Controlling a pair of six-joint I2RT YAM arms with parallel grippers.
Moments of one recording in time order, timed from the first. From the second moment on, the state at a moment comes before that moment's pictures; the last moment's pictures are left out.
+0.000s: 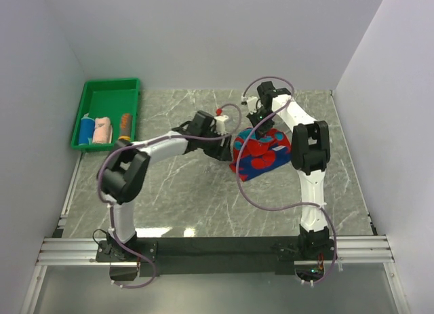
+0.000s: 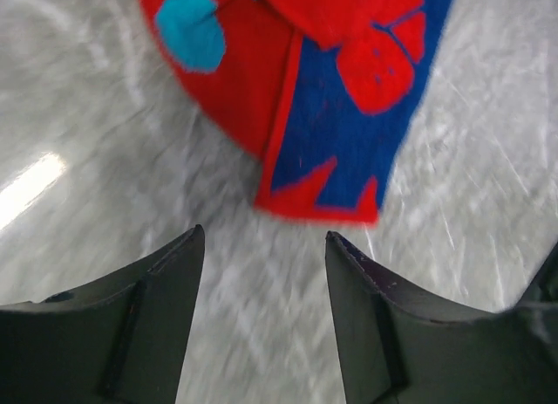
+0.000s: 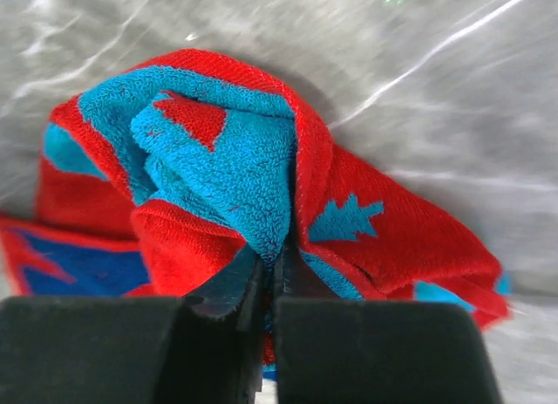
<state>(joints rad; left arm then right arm) -0.60 1.88 1.29 -0.19 0.43 -0.20 0.23 2.29 1.97 -0.99 -0.19 -0.41</state>
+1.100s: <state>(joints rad) -0.50 1.88 1.18 -0.39 0.34 -0.03 -0.04 2.08 1.53 -1.00 -0.68 -0.05</state>
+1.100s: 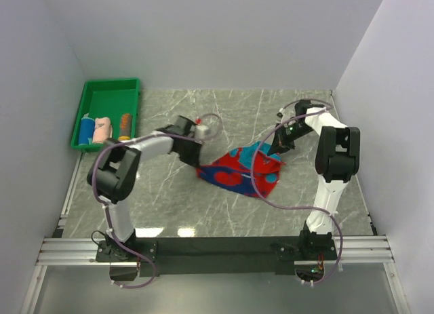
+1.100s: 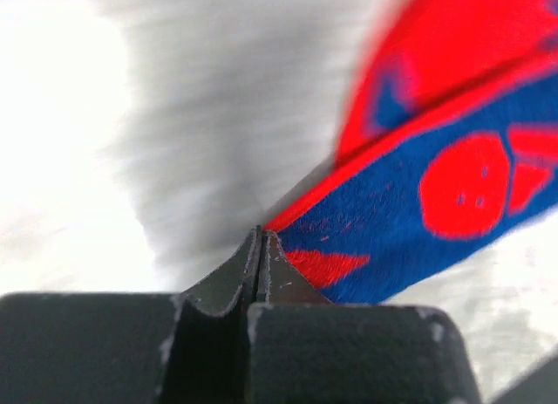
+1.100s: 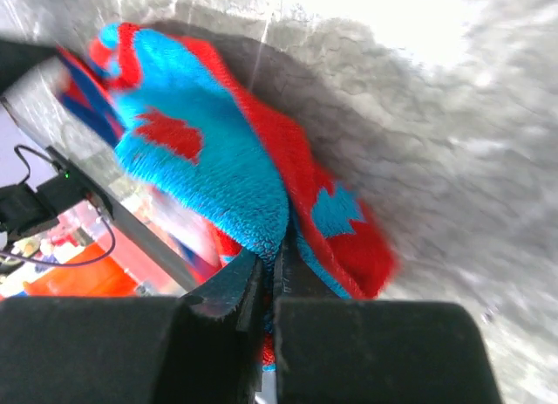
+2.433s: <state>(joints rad) -0.04 1.59 1.25 -0.57 0.55 0.36 -0.04 1.67 1.37 -0.99 -0.41 -0.16</state>
